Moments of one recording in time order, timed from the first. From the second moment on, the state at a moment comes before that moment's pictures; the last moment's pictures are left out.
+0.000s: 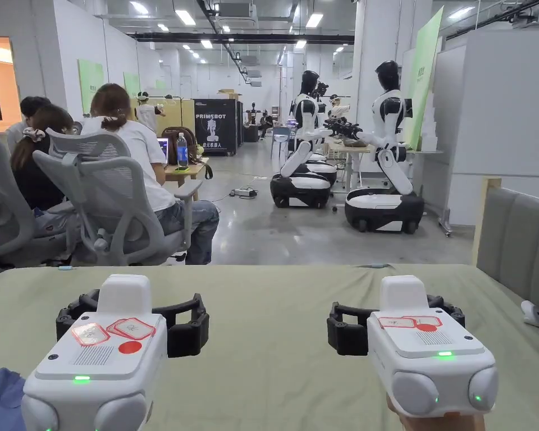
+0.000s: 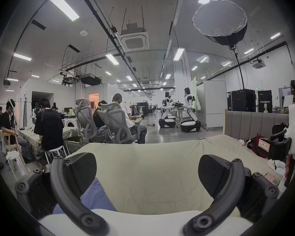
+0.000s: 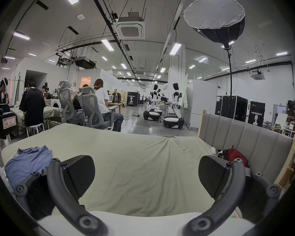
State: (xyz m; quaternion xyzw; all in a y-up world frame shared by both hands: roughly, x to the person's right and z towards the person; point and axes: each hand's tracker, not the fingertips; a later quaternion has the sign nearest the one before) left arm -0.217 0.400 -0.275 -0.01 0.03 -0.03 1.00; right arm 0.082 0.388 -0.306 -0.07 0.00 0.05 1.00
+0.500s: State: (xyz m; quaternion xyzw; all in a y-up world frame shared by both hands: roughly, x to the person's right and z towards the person) left arm -0.221 0.395 -0.278 -0.02 0.03 -0.03 1.00; right arm 0.071 0.389 -0.310 -0.08 0.01 0.06 1.00
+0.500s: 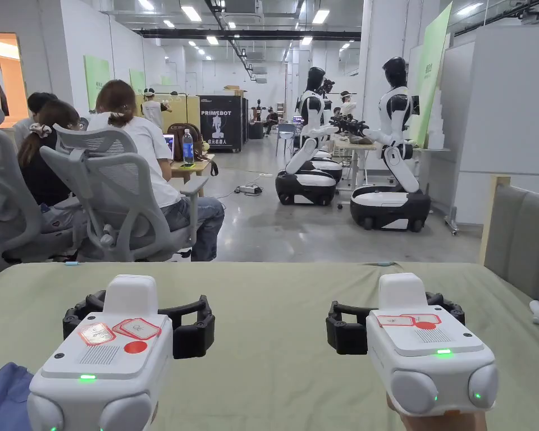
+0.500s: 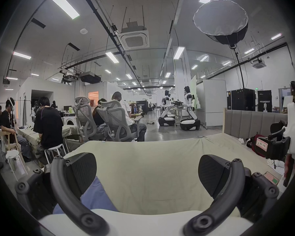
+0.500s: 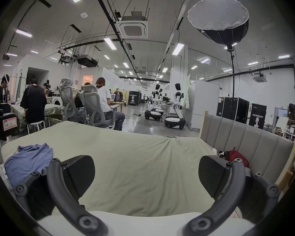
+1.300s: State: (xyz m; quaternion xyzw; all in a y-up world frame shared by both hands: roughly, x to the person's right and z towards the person) left arm -0.219 0.392 -0.282 -0.01 0.02 -0.03 1.00; right arm 0.074 0.385 -0.311 -0.08 -0.01 0.05 1.00
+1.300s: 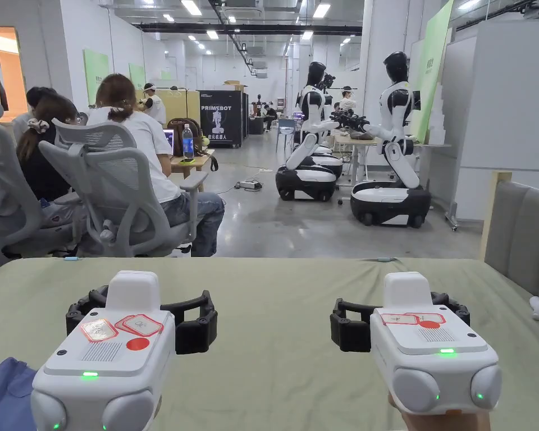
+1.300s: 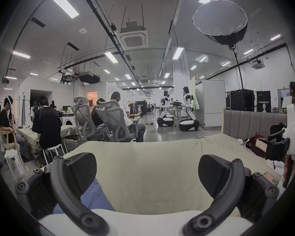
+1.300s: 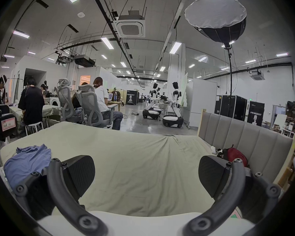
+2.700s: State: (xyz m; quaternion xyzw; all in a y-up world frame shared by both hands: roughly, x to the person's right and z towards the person) left arm -0.315 0.385 -0.232 -0.02 0.13 -0.03 0.99; right arm -0.024 0.381 -0.320 -0.07 0.09 0.06 0.99
